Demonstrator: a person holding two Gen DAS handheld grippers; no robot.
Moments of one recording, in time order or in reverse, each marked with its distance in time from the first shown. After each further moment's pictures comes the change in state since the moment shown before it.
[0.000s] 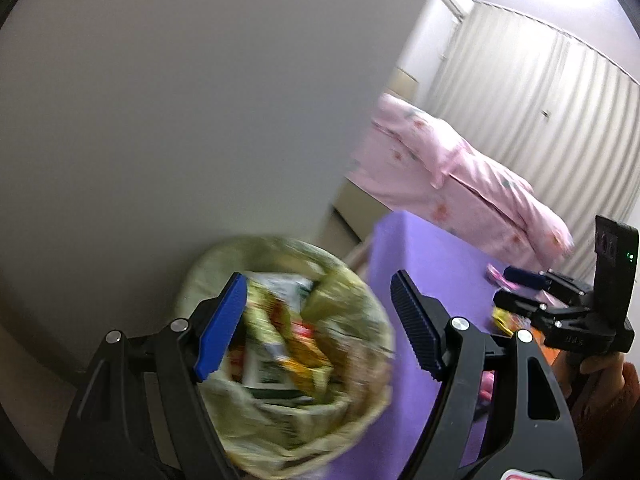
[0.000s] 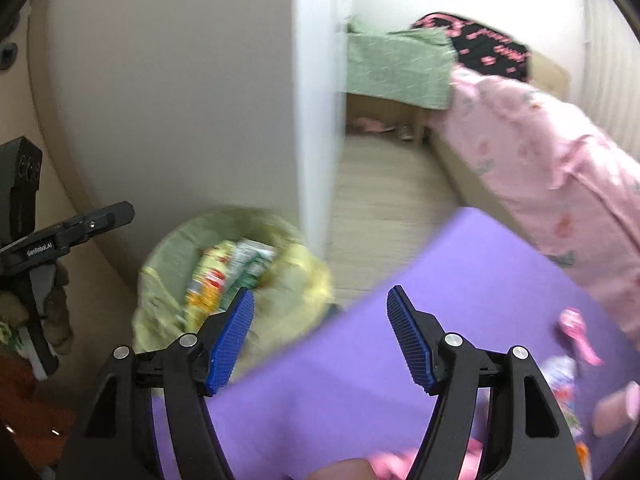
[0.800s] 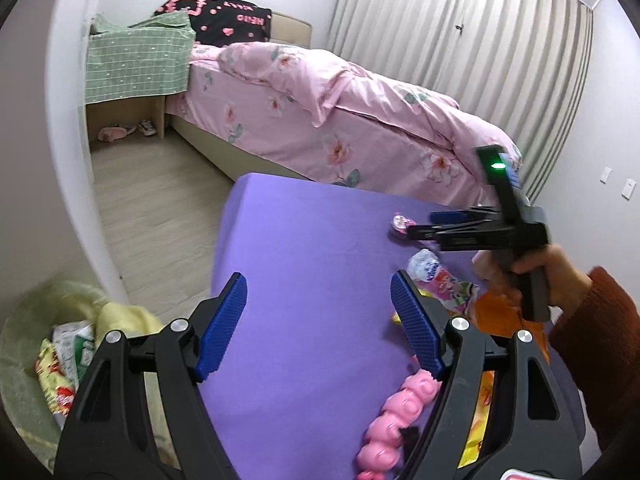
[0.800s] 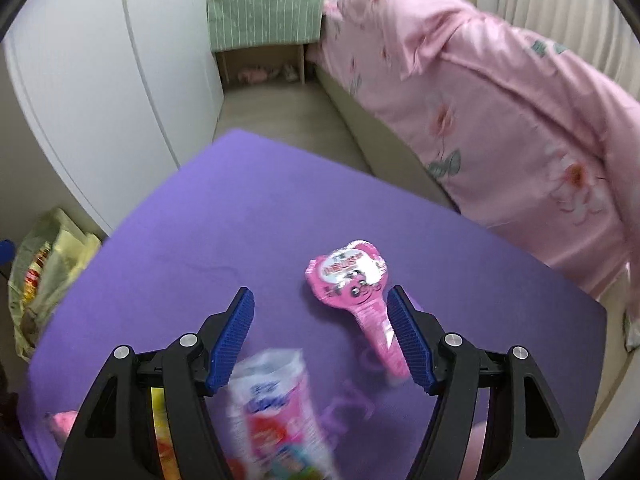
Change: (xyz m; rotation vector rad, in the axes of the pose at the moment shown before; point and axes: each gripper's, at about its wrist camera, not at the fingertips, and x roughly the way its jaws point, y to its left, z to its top) left arm 0.136 -0.201 -0.002 0.287 0.150 -0.205; right arm 0.065 -0.279 -0.043 0.221 0.226 -0.179
